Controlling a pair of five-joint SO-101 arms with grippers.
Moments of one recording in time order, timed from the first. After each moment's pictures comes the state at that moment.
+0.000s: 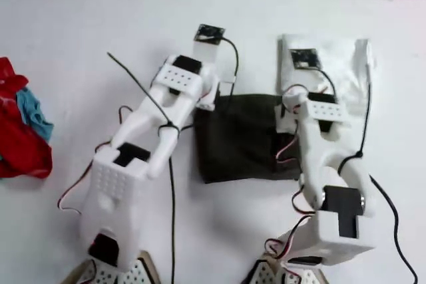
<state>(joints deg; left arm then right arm) 15.3 36.2 -19.6 67.6 10.8 3.5 3.9 27.7 49.6 9.7</state>
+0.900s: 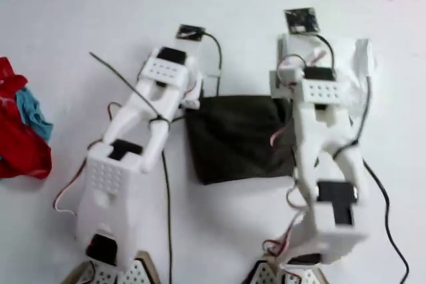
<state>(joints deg) 11.5 37.9 -24.2 76.6 10.8 -2.1 10.3 7.2 52.7 10.3</state>
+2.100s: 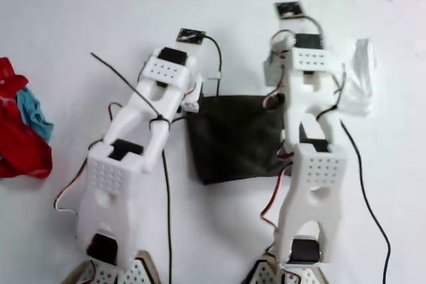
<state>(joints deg) 11.4 37.9 -24.2 79.4 10.8 -3.1 43.8 -37.7 78.8 10.2</state>
